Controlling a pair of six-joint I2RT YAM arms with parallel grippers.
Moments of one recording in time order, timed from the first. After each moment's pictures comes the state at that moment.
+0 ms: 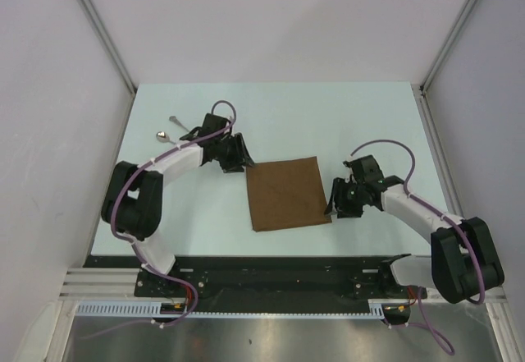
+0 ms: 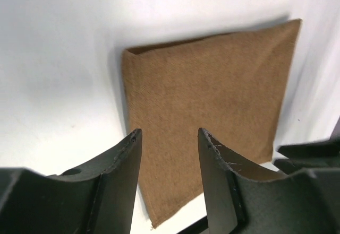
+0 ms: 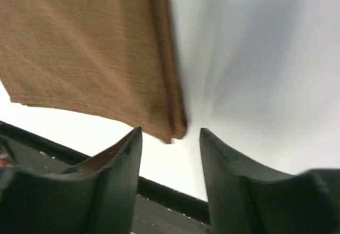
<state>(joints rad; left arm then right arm) -0.36 1.70 1.11 -0.35 0.32 -0.63 0.31 1.27 0.61 -0.46 -0.33 0.48</state>
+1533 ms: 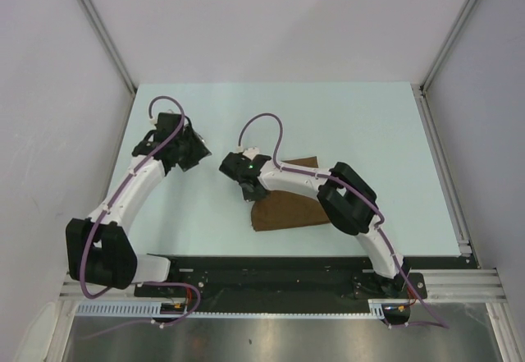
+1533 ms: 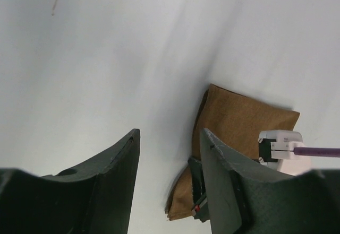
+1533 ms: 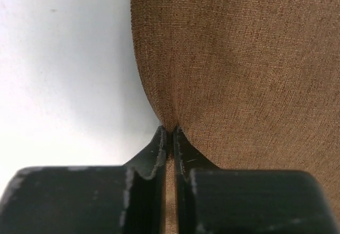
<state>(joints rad) -0.17 1.33 1.06 -0.59 -0.02 -0.76 1.02 2.20 1.72 -0.77 0.34 0.75</state>
